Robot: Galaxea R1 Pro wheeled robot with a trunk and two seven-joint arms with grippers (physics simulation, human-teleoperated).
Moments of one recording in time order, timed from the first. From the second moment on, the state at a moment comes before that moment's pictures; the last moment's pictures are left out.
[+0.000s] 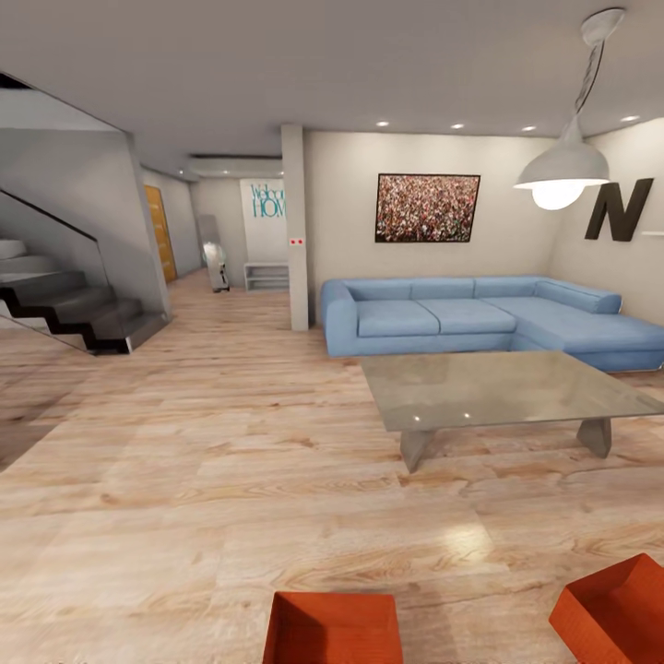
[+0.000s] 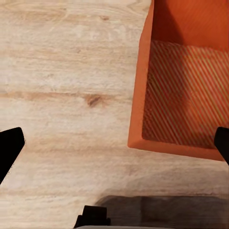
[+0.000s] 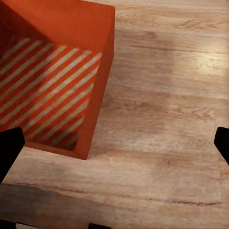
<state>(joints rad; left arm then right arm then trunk) -0.08 0.01 0.17 -0.12 -0.01 -0.52 -0.08 0.00 -0.10 -0.07 -0.31 0.15 -0.51 0.16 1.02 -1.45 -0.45</state>
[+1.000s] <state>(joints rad) -0.31 -0.04 0.09 -0.76 0.02 0.49 -0.06 -0.39 -0.10 -0.07 -0.37 0.14 0.01 0.18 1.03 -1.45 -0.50</state>
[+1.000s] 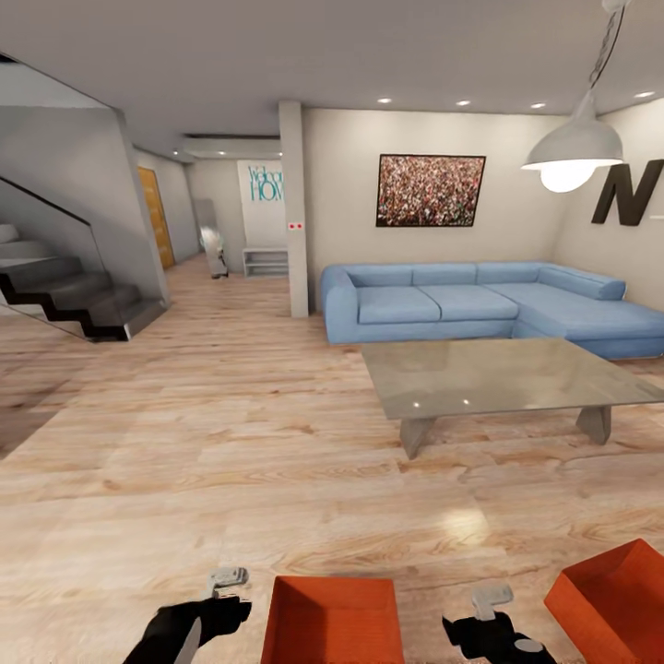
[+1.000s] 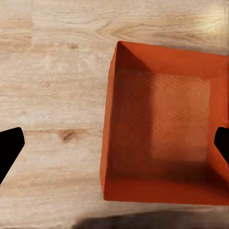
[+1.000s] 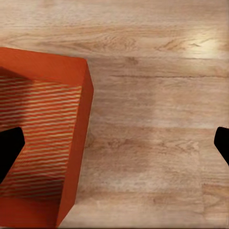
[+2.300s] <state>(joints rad) -0.31 -0.09 -0.08 -0.73 -0.03 0.34 0.11 -0.39 -0.06 -0.08 -0.34 0.13 0.01 0.47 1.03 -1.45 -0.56</state>
